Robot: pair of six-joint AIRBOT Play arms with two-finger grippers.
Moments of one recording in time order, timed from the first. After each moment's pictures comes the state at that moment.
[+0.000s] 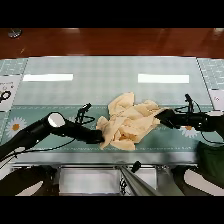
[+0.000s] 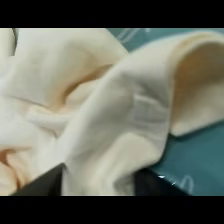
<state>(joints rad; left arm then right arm) -0.53 -1.11 0.54 0.66 -0.95 -1.46 -0.31 -1.25 0.48 -0.61 0.98 0.98</state>
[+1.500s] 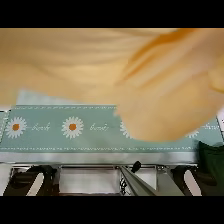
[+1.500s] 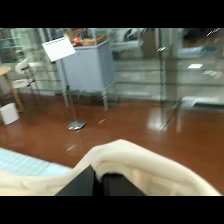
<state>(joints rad) 0.02 -0.48 1.78 1.04 -0.99 -1.62 -0.27 -0.63 1.73 -0.70 1.20 1.38</state>
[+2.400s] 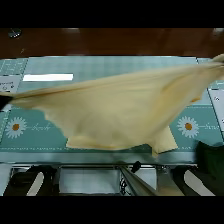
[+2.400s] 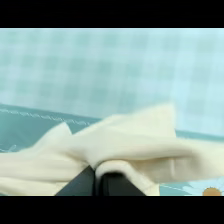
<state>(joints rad) 0.06 -0.51 1.19 1.25 -1.47 -1.70 -0.27 -1.06 1.76 -1.12 1.73 1.50</state>
